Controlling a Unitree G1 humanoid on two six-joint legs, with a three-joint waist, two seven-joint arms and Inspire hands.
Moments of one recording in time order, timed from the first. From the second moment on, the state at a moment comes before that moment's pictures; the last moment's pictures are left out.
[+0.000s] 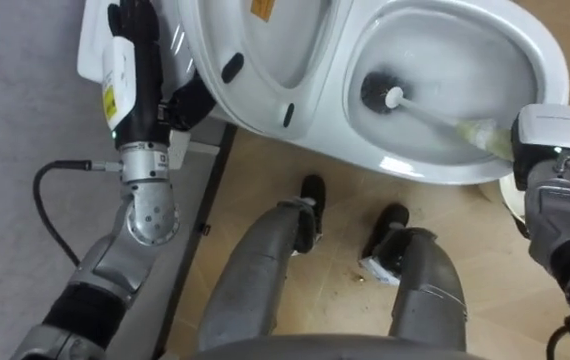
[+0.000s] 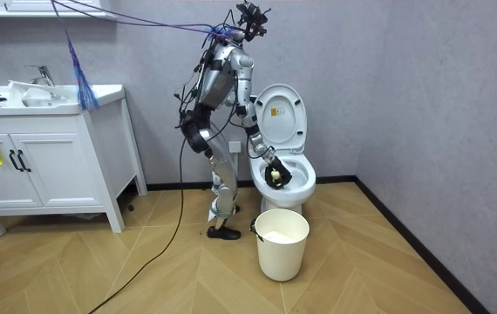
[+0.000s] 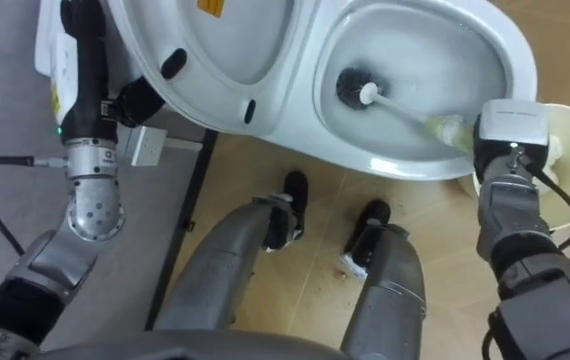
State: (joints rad) left arm -0.03 0.37 -0.34 0.26 0.32 -0.28 0.66; right arm -0.36 -0.55 0.45 1.04 -0.87 0.21 -0.39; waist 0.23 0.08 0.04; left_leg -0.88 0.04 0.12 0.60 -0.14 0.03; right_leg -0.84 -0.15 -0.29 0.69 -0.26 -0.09
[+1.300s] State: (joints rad) left arm -0.04 0.30 -0.35 0.31 0.36 -0.23 0.67; right arm -0.34 -0.46 0.40 1.17 -0.60 0.12 -0.26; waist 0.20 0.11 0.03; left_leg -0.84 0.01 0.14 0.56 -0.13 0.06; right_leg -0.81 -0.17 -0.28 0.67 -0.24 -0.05
